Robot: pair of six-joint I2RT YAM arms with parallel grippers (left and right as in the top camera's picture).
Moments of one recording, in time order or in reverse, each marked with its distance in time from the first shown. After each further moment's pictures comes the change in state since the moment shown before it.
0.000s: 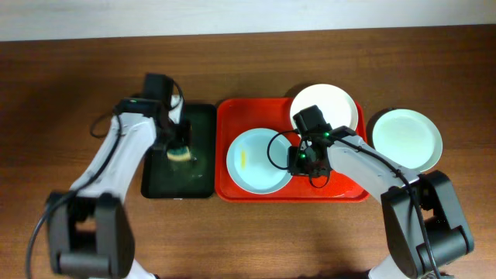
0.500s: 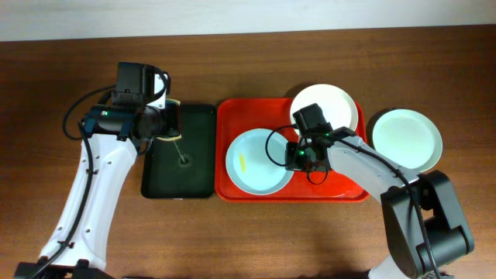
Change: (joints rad) left arm 0.000 -0.219 0.038 -0.027 -0.032 0.000; right arm 0.000 0.000 -0.007 0.100 -0.003 0.007
